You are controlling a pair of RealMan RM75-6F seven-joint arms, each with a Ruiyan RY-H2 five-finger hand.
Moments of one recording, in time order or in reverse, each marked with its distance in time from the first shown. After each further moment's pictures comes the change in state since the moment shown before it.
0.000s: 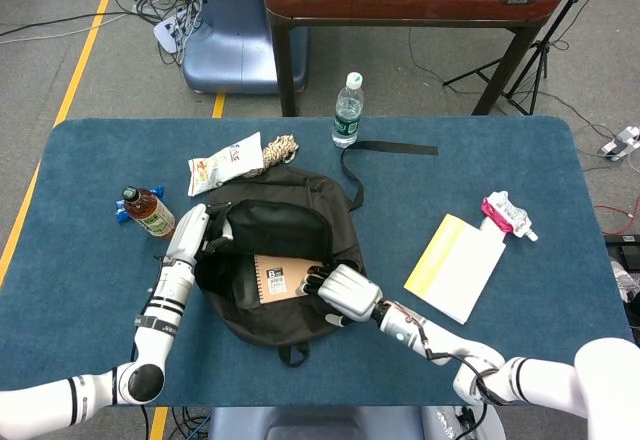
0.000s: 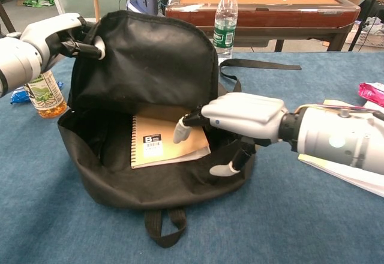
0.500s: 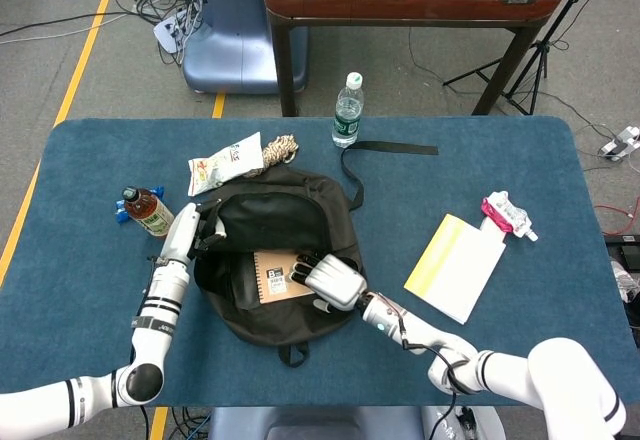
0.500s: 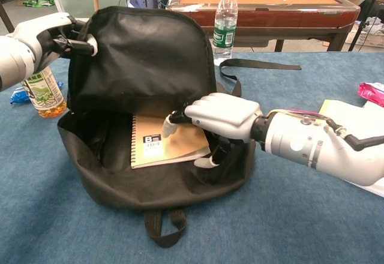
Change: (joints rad) left arm 0.016 0.005 -0.034 -0.031 -0.082 0.020 -0.014; right arm 0.057 -0.185 0.000 0.266 0.014 0.065 0.028
